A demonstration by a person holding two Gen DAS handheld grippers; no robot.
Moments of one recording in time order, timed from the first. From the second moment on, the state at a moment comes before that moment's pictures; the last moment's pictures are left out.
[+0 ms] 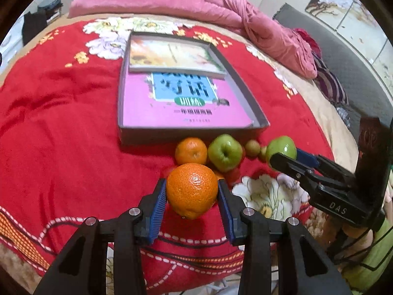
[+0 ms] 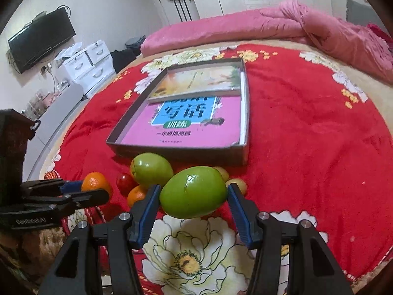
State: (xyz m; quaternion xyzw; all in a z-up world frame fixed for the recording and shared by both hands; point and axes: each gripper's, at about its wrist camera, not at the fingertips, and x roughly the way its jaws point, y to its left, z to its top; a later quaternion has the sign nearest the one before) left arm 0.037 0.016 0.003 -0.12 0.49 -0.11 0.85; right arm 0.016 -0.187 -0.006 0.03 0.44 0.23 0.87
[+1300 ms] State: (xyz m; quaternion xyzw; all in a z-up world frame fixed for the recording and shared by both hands) left arm 0.132 0.011 -0.013 -0.05 0.47 -0.06 0.88; right arm 0.080 -0.175 0.004 0.01 0.39 0.24 0.89
